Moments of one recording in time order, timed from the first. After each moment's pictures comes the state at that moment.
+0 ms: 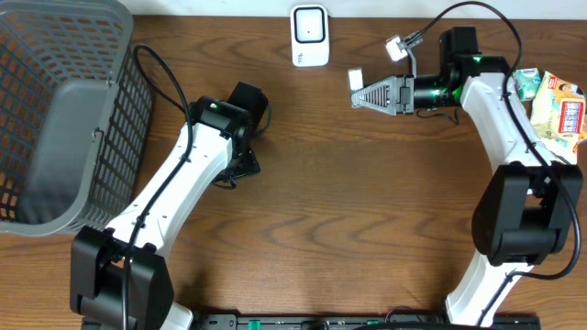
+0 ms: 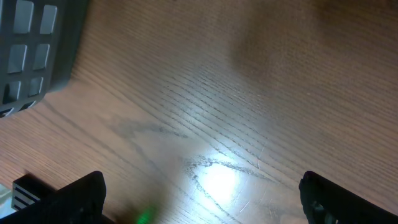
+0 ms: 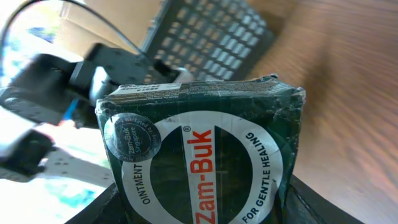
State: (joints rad) left arm -0.39 1.68 1.36 -1.29 -0.29 -0.77; right arm 0.04 2.00 1.65 -0.99 -1.44 -0.35
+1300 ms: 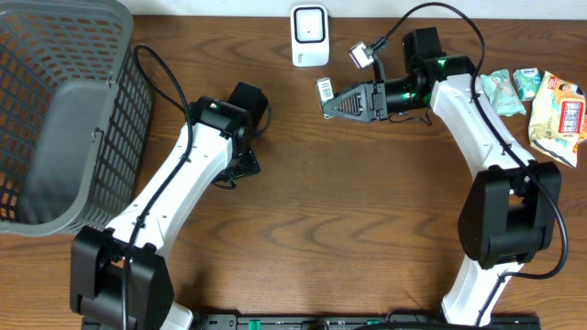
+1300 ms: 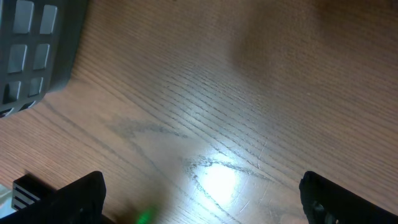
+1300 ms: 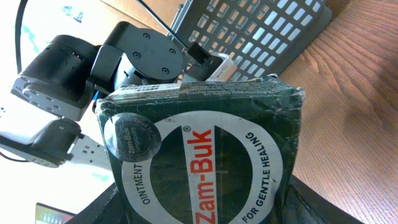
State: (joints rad) left arm -0.39 1.68 1.36 -1.29 -0.29 -0.77; right arm 0.16 2.00 1.65 -0.96 -1.49 -0.30
